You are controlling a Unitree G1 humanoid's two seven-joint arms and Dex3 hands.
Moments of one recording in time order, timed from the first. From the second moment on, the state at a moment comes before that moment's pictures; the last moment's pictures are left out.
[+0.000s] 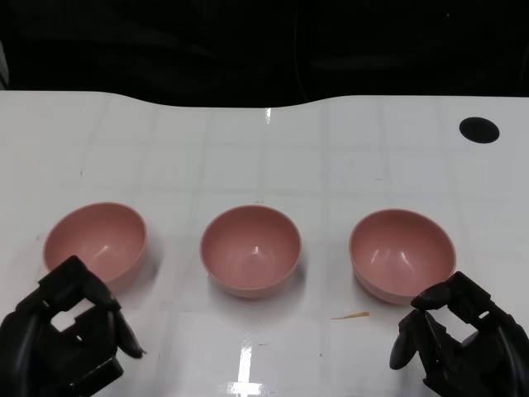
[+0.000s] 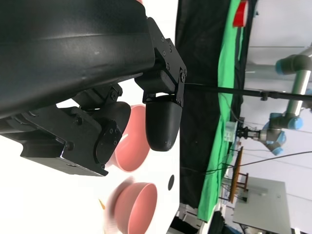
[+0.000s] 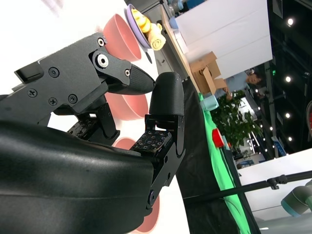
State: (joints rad) left arm 0.29 0.01 0.20 -0.20 -0.36 -0.09 -0.30; right arm 0.24 0.13 -0.08 0.02 0.45 -0.16 0.42
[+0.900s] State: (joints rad) left arm 0.17 0.28 0.17 -0.27 0.99 -0.30 0.14; right arm 0.23 0.13 -0.08 0.02 0.44 -0.16 0.41
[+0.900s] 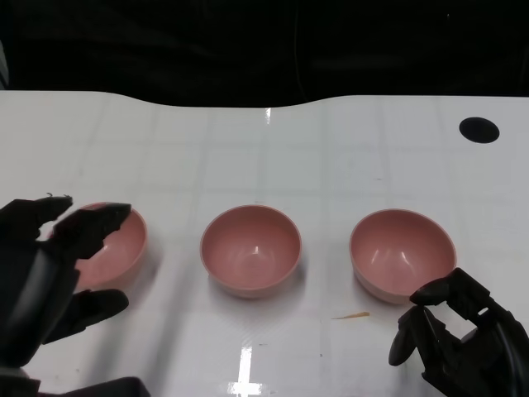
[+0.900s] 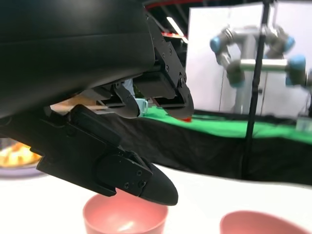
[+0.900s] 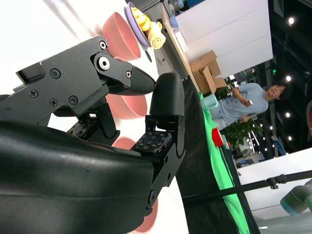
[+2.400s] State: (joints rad) left arm -0.17 0.53 -0.21 0.32 0.85 -0.21 0.21; right arm 0.23 0.14 -0.07 0.03 0.44 -0.16 0.39
